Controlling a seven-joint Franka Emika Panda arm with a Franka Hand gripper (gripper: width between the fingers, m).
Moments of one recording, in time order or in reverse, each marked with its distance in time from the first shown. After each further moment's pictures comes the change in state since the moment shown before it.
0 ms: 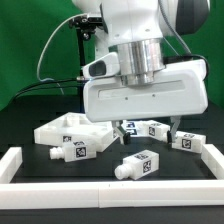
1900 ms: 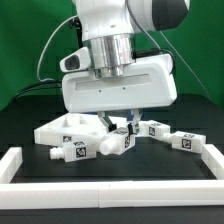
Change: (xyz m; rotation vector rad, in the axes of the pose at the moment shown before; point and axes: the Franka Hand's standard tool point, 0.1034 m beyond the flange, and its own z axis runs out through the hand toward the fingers) arm -0.011 0.042 -0.023 -0.003 0.009 0.042
